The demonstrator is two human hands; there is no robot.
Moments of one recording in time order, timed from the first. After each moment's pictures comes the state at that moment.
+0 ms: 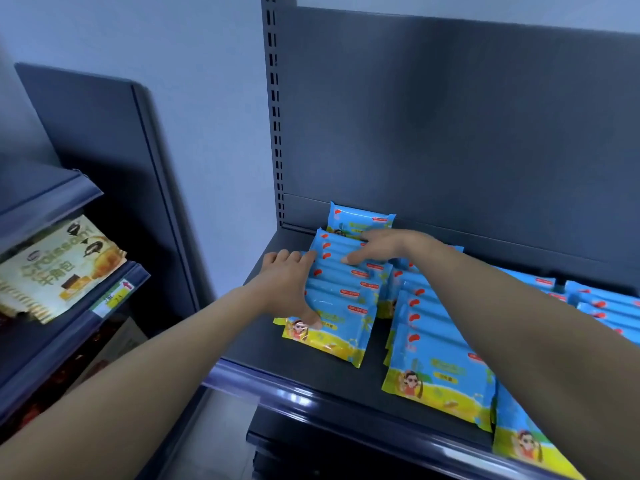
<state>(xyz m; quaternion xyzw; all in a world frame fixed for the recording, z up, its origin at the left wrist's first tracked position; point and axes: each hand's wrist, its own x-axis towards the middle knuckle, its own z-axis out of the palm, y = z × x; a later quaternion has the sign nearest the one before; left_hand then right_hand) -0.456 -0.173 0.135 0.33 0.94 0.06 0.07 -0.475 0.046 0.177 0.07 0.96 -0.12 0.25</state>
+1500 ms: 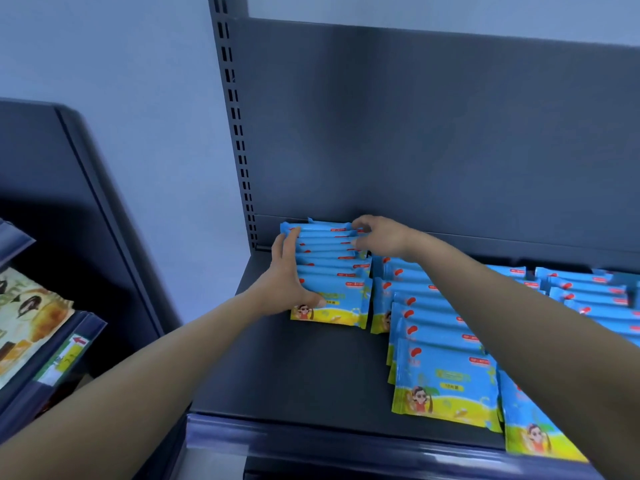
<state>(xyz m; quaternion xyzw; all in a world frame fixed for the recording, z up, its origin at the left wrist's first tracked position) -0.514 -0.150 0.121 0.31 0.84 0.41 0.16 -0.472 0.060 0.195 0.15 0.94 -0.29 0.07</state>
